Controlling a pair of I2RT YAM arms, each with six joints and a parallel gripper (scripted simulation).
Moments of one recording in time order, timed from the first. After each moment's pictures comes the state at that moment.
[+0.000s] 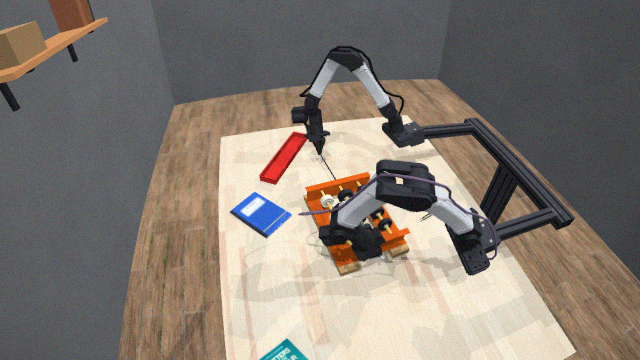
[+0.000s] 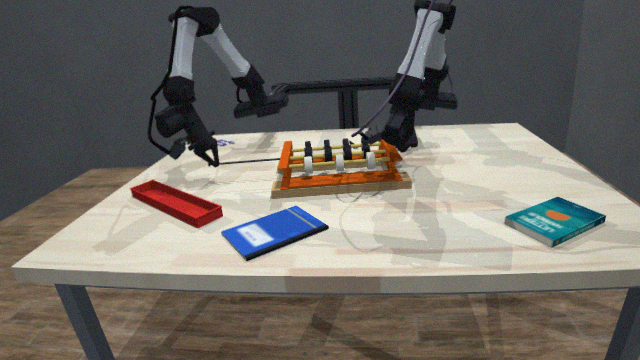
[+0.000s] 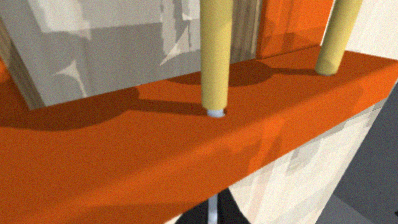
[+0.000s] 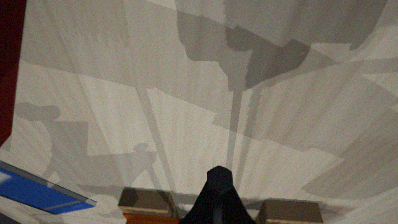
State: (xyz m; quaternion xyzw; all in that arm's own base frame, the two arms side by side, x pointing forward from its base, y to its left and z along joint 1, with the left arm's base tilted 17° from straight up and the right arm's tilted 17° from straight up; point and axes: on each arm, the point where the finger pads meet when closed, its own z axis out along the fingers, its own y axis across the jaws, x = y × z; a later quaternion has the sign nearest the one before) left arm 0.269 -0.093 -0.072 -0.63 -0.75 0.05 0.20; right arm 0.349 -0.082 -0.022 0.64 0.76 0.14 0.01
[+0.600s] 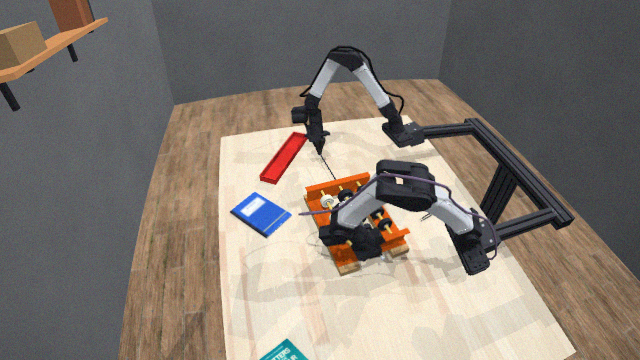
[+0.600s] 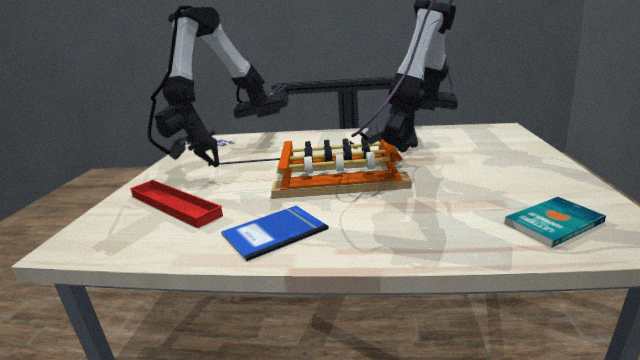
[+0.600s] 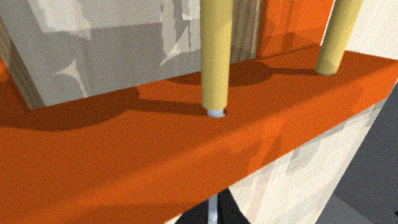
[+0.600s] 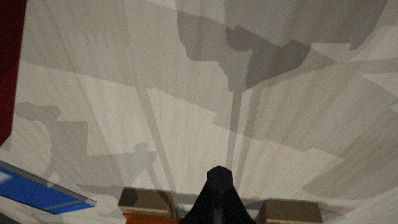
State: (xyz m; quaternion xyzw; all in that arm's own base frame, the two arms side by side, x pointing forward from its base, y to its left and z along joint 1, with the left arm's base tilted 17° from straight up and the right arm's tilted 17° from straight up) left arm 0.269 -0.093 -0.072 -0.63 -0.75 0.05 0.20; right arm 0.349 -0.082 -0.022 0.64 0.76 0.14 0.01
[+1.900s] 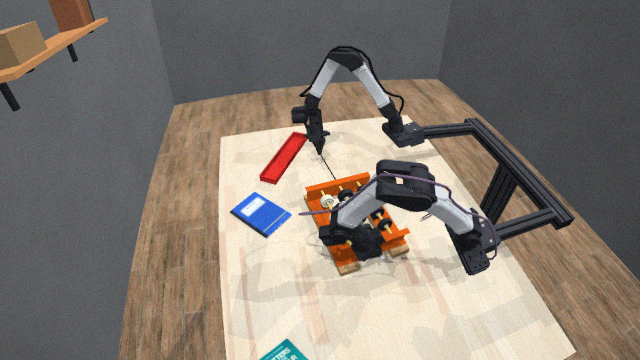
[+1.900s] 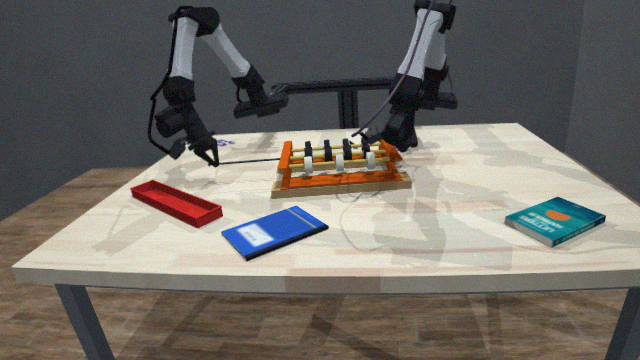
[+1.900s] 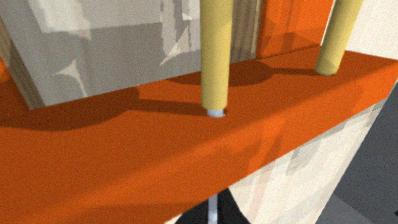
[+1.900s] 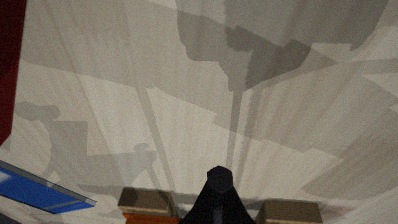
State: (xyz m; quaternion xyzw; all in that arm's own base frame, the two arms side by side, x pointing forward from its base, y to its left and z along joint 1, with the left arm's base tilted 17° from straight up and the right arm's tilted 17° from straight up) left arm 0.269 -0.093 -0.072 -0.63 -0.75 0.05 0.20; right arm 0.349 -0.082 -0.022 0.64 0.76 0.14 0.01
